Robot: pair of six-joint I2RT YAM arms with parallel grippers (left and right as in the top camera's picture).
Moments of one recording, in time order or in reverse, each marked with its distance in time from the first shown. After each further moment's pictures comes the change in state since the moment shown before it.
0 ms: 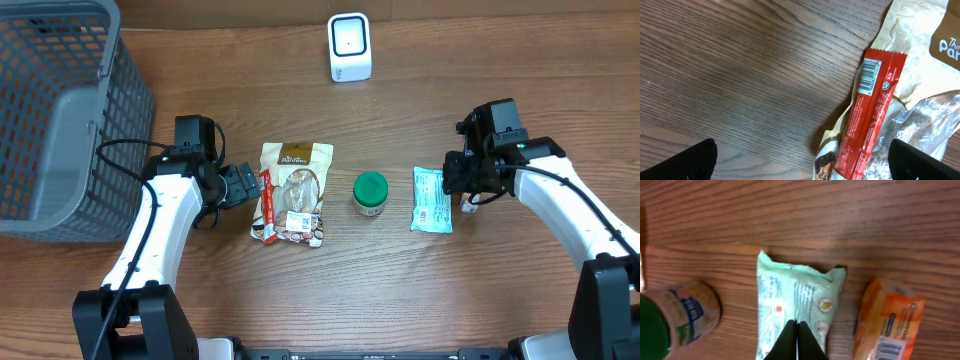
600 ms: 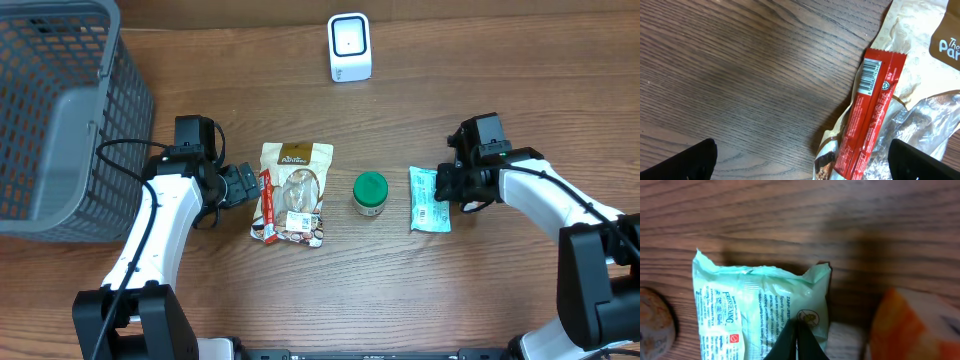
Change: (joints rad) left arm 0.000 0.000 0.000 0.000 0.000 0.000; right arm 0.021 0.114 -0.082 0.150 0.021 0.000
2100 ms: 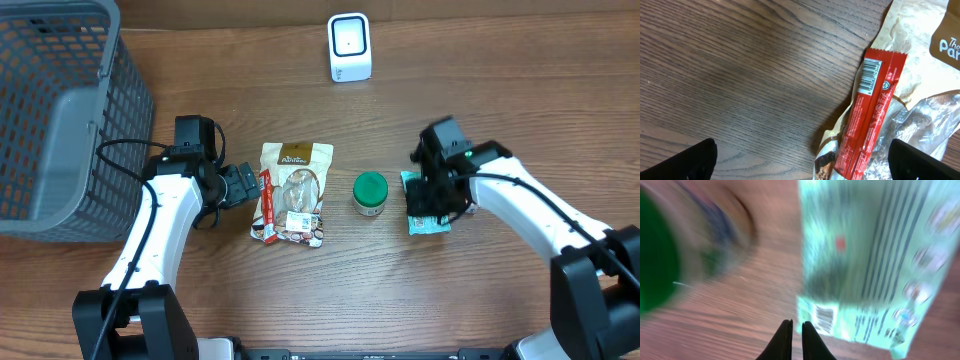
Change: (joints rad) left arm 0.000 0.000 0.000 0.000 0.000 0.000; right arm 0.191 -0.044 0.132 -0.292 -0.058 0.026
